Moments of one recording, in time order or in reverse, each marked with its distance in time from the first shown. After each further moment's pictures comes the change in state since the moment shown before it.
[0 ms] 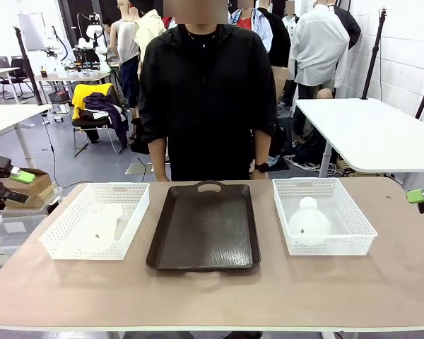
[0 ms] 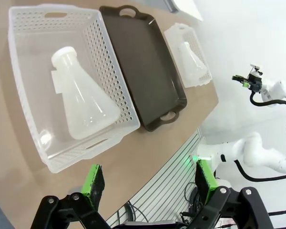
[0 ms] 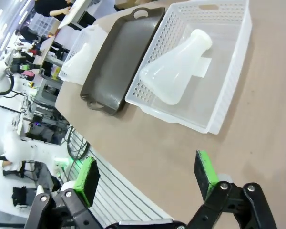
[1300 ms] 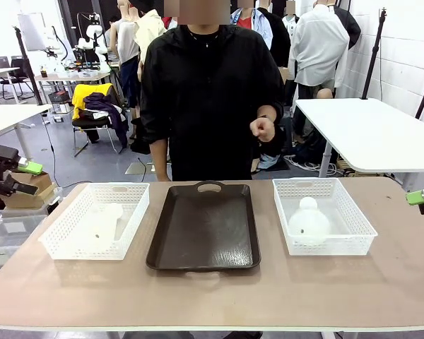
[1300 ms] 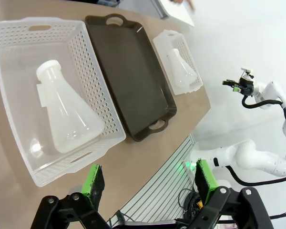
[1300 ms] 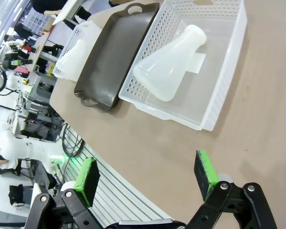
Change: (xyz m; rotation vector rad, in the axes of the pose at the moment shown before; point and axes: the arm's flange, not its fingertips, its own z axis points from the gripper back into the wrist) left arm 0.010 -0.019 -0.010 -0.036 -0.029 -0.015; right arm 0.004 -0.002 -0.002 -0.026 0.027 0.004
